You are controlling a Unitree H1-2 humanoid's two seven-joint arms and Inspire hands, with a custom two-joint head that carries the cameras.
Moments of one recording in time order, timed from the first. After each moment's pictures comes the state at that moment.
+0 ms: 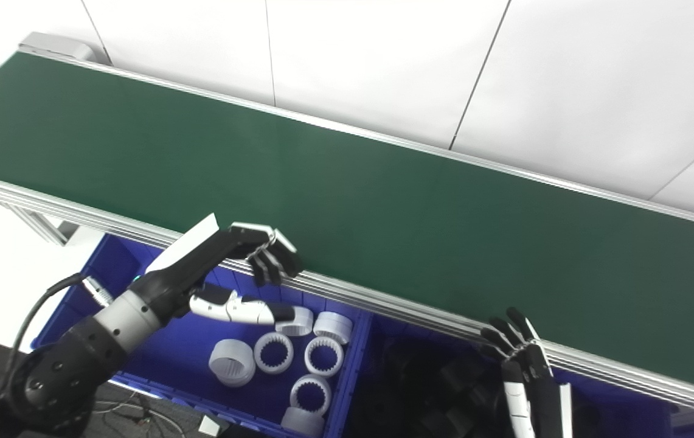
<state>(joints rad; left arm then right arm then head) 0.25 0.22 -0.16 -0.64 0.24 0.23 -0.37 0.35 -0.08 -0.01 0.06 0.13 -0.40 0.14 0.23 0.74</state>
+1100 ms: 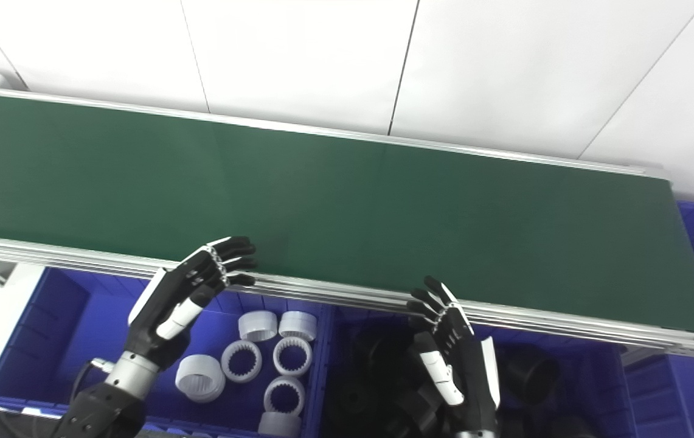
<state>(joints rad) 0.30 0.08 -0.10 -0.11 -0.18 -0.17 -0.28 0.38 -0.02 0.07 0.00 -0.02 -0.42 0.10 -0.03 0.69</state>
